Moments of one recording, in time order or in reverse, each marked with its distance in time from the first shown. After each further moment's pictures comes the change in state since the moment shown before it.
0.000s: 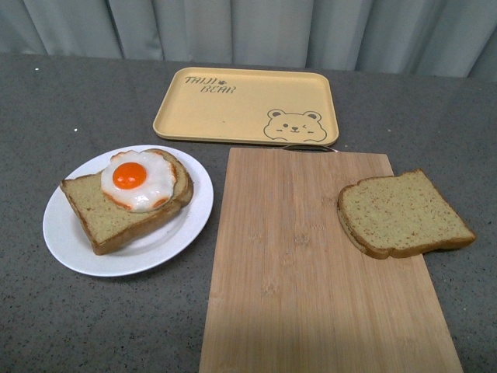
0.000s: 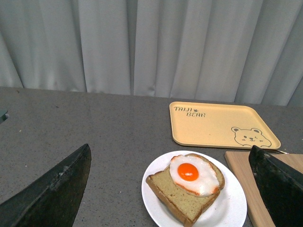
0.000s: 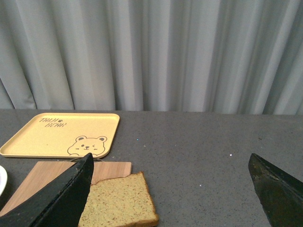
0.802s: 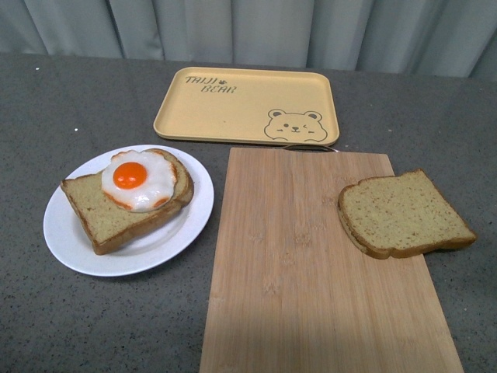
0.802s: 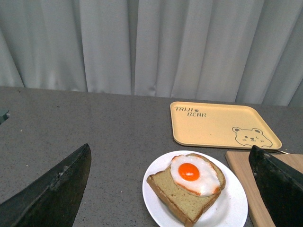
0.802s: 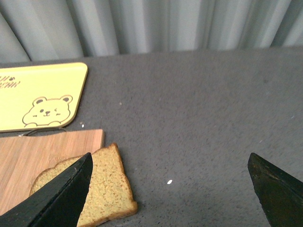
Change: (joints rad) left arm 0.000 -0.001 0.000 -0.001 0.000 0.000; right arm -0.158 1.194 0.207 0.672 -0.114 0.025
